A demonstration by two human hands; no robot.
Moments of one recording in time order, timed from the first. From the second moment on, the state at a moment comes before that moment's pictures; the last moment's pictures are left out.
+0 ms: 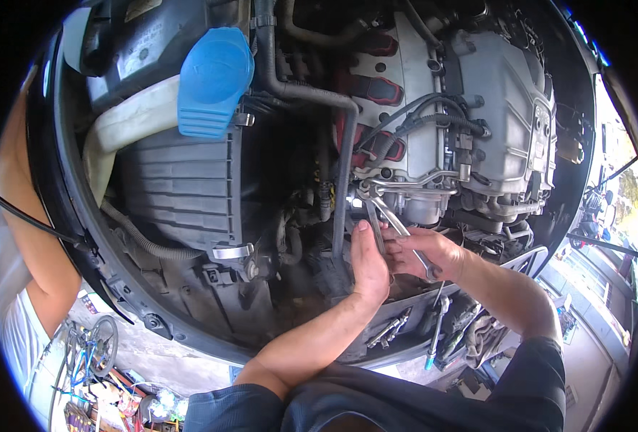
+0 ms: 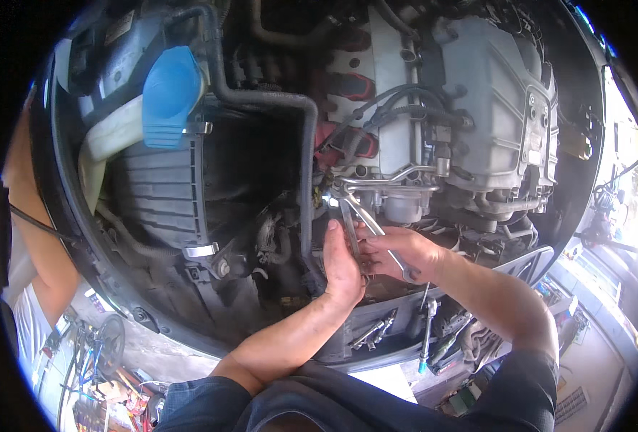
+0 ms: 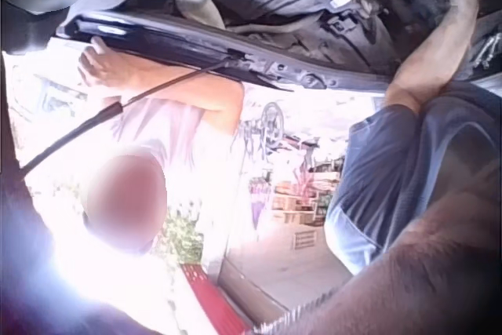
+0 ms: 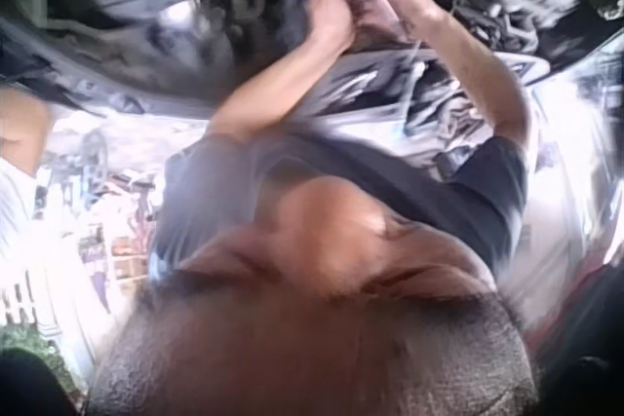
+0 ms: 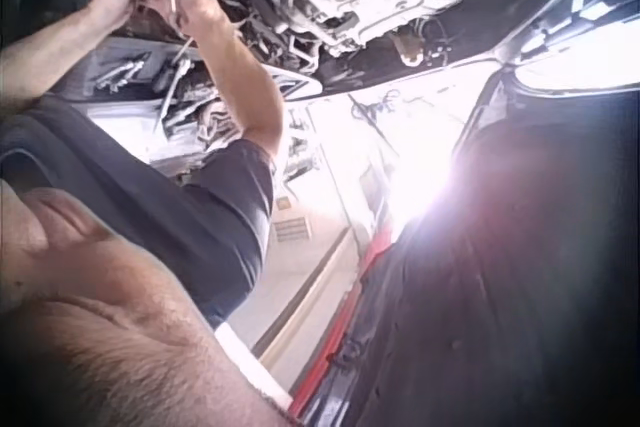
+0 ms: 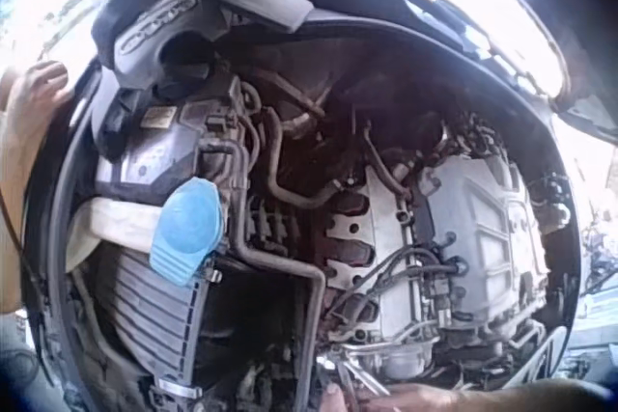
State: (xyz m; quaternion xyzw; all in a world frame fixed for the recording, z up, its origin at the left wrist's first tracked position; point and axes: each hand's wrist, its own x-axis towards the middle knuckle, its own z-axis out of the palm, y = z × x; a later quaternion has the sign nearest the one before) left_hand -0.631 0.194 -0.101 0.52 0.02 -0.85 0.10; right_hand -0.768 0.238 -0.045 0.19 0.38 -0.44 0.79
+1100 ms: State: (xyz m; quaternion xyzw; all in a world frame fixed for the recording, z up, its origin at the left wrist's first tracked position) left_hand -0.639 0.188 -0.090 0.54 -0.13 -0.83 0.11; right_hand -0.720 0.227 -0.034 0.22 0.61 -0.44 0.62
